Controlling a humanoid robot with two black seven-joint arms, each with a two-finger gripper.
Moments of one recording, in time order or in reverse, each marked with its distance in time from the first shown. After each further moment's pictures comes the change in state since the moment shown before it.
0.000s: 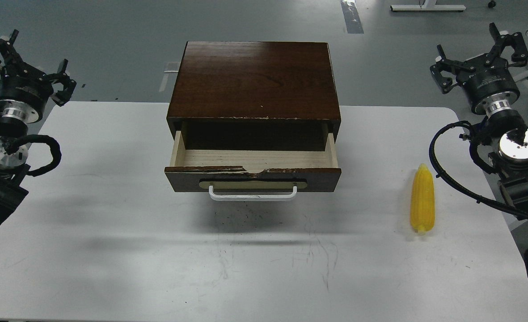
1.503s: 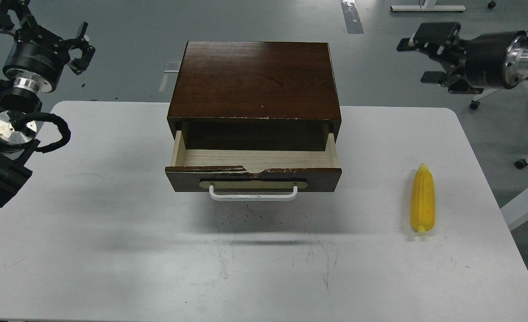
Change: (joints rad) left arm -0.032 0.058 -0.055 -0.190 0.046 0.000 -0.004; right arm 0.838 -0.473 -1.330 0.691 -0.894 -0.051 -0.080
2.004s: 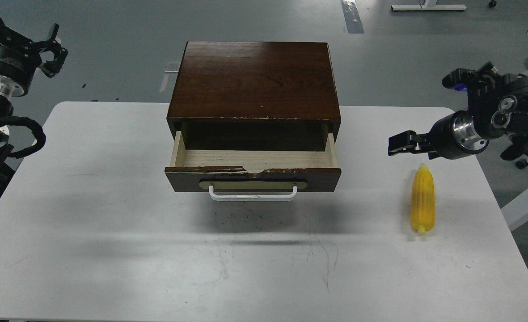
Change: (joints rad) left arm 0.031 0.067 -0.002 -0.005 -0.008 0.000 0.000; right arm -0.030 0.230 -0.331 -0.029 -0.142 -0.015 -0.136
